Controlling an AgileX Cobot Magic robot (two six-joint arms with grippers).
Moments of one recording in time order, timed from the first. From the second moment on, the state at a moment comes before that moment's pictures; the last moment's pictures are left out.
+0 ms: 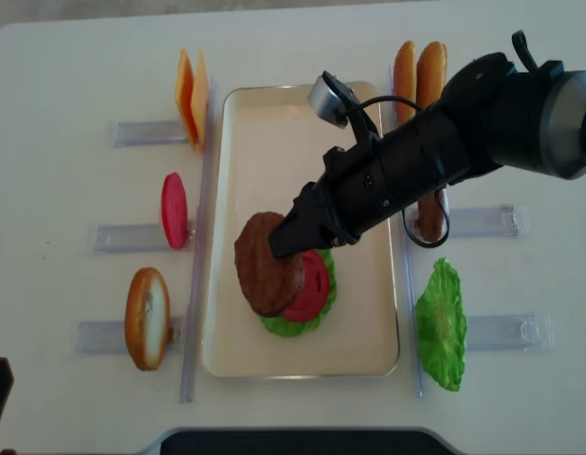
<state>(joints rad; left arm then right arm) 0.15 -0.02 -0.47 -0.11 1.11 0.13 0.55 1.82 -1.04 1.41 0.98 -1.02</state>
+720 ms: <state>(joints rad) 0.15 -0.02 -0.47 -0.11 1.11 0.13 0.54 1.90 -1.04 1.41 0.89 -1.07</state>
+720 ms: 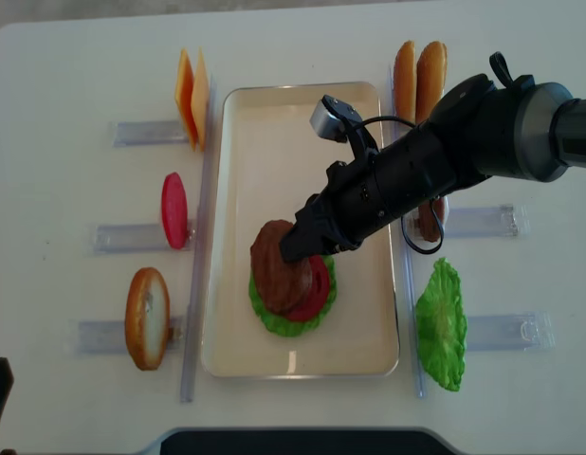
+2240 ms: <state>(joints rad) 0.15 -0.02 -0.47 -0.11 1.11 0.12 0.54 1.89 -1.04 1.24 0.81 -1.06</state>
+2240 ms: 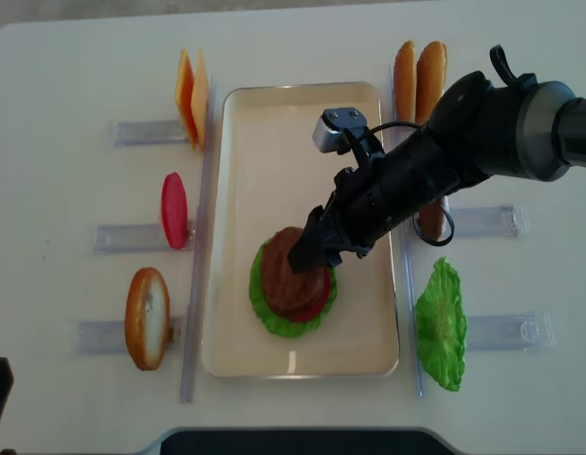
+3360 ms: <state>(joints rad) 0.15 -0.02 -0.47 -0.11 1.11 0.12 0.54 1.54 -1.04 0.90 0.64 -0.87</state>
